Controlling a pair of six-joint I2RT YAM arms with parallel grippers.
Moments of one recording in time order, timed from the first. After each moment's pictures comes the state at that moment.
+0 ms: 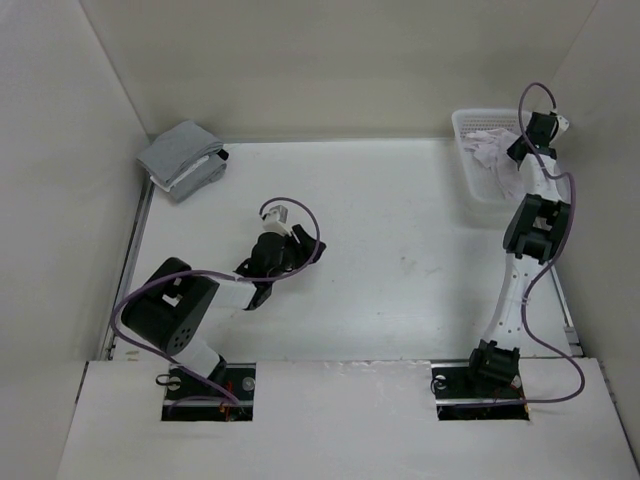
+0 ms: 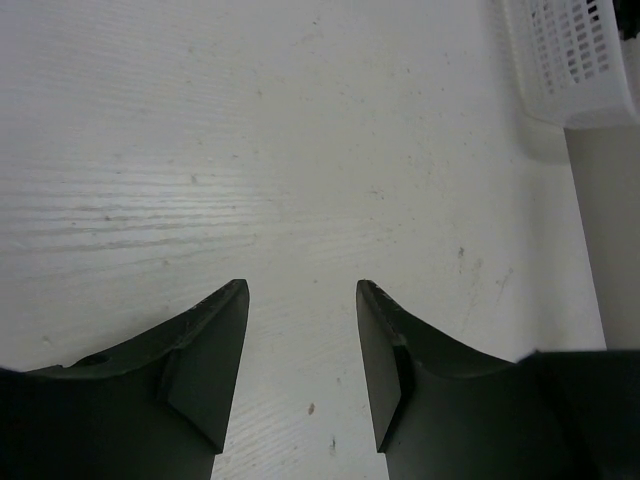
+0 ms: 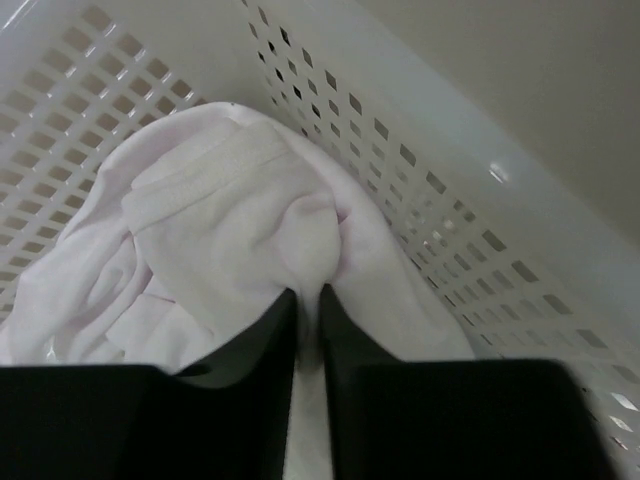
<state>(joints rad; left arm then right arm) -0.58 1.57 0.46 0.78 0.00 -0.78 -0.33 2.62 2.39 -0.34 0.17 0.42</state>
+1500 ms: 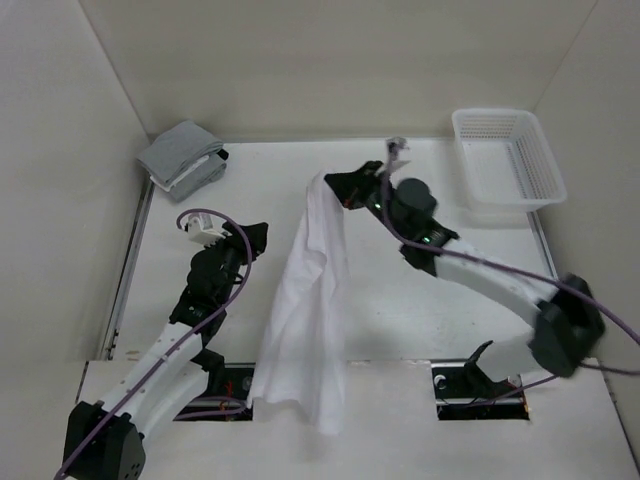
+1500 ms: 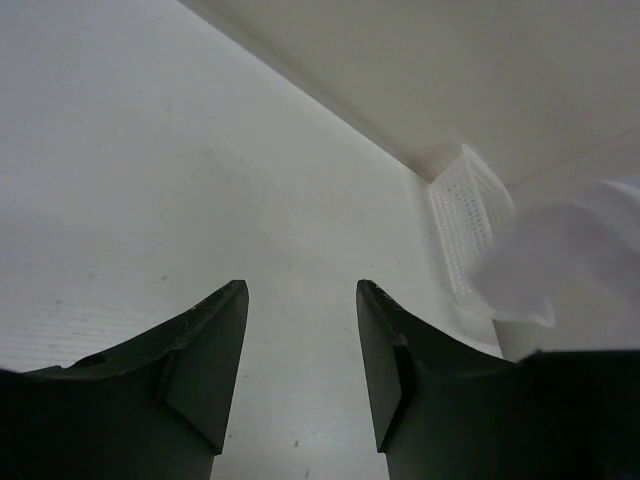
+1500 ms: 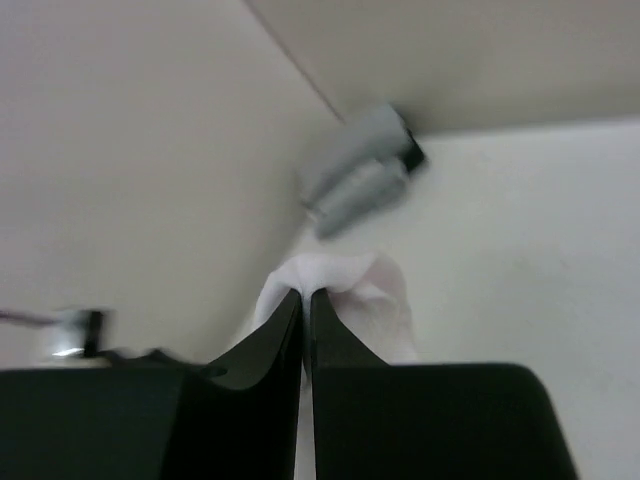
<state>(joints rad) -0.37 0.73 0.33 0.35 -0.19 -0.81 0.76 1.32 1.00 0.49 0.08 0.63</state>
